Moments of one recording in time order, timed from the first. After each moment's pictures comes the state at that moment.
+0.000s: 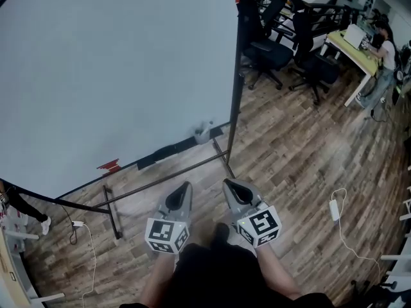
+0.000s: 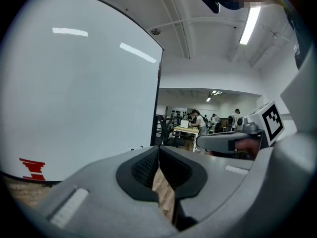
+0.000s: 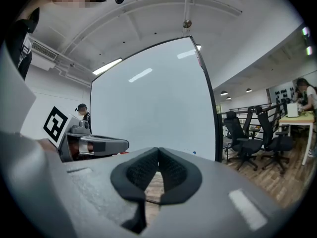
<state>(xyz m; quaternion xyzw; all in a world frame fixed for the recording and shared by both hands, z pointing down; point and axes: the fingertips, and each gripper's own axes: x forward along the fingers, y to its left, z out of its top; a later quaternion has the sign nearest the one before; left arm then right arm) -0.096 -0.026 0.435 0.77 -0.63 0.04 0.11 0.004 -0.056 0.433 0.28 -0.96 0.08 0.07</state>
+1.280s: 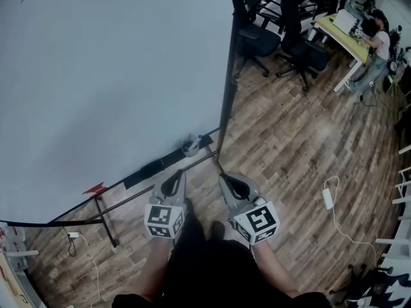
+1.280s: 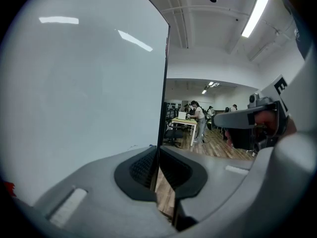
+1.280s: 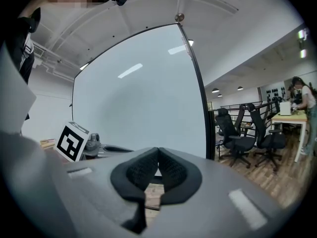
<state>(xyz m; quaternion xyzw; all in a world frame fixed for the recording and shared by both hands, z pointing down) -0.139 -0.167 0.492 0.79 -0.60 0.09 0.12 -0.027 -0.166 0.441 0.32 -0.94 0.09 0.09</state>
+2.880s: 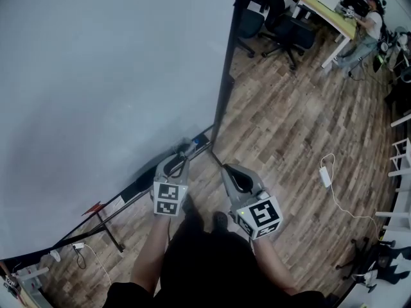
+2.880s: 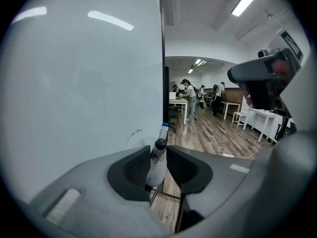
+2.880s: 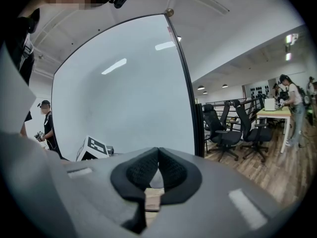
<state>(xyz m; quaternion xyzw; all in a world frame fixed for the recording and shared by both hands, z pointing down) -0.154 -0.267 0.584 0.82 -0.52 0.22 0.12 -0.036 -0.227 0.463 0.40 -0.90 0.12 0.10</state>
